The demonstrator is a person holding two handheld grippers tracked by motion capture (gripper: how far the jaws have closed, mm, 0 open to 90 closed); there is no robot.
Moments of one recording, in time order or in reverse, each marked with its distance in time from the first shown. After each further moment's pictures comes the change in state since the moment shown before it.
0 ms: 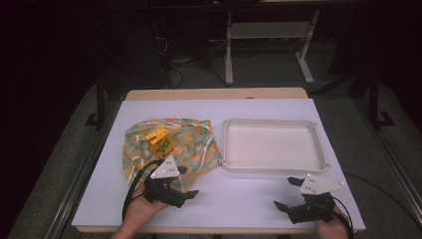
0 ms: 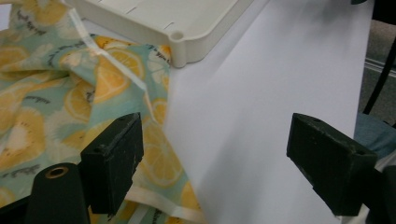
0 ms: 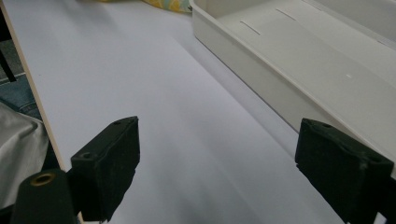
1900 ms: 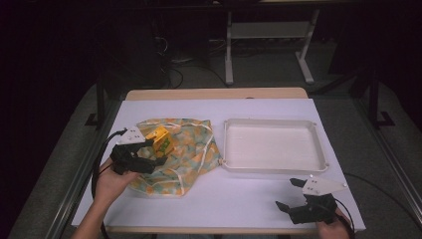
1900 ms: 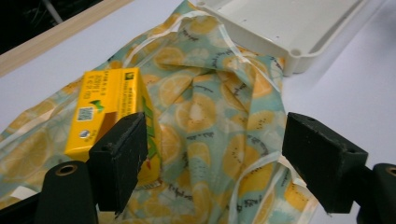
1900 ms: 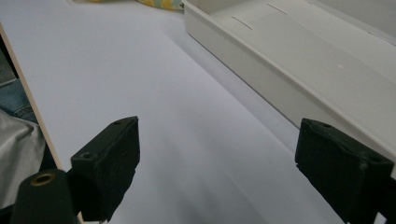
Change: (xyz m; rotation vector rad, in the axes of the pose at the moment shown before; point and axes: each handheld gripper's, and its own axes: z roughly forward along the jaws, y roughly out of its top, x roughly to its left) left arm 0.074 0.018 -0.066 0.023 0.192 -0.091; right arm 0.001 -0.005 -0.003 -0.002 -0.025 0.035
